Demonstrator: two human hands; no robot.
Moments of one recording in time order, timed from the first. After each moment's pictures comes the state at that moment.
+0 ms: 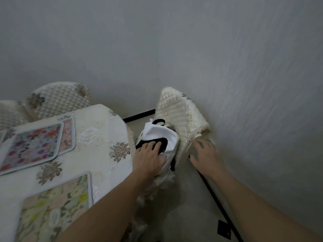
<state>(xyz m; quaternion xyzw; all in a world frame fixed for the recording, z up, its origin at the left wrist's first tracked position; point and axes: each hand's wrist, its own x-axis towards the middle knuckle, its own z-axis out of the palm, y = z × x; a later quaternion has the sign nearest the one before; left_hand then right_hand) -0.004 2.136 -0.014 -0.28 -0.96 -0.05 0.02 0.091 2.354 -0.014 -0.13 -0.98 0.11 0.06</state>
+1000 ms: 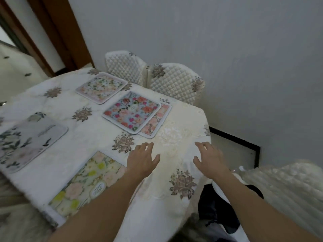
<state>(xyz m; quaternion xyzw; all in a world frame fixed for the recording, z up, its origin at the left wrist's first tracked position) -0.167 1.906 -0.052 0.19 -0.98 -0.08 0.01 -0.285 2.142 -0.029 0.30 -0.95 0.10 -0.03</state>
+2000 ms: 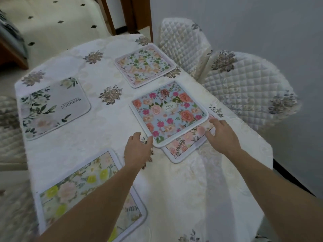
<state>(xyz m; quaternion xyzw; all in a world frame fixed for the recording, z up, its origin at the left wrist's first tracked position) -0.272 1.762 -0.109 0.60 -0.72 -0.34 0.09 -0.527 1.899 -0.097 0.39 -0.89 0.18 -0.16</state>
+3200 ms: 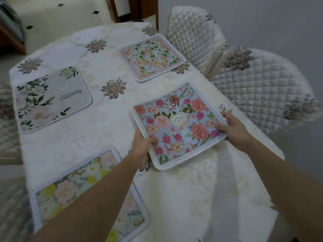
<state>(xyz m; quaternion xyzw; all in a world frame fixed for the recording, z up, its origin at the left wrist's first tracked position) -0.281 1.734 -0.119 0.53 -0.38 -0.72 0.24 -0.560 1.862 -0.106 0.22 -0.71 0.49 -0.45</state>
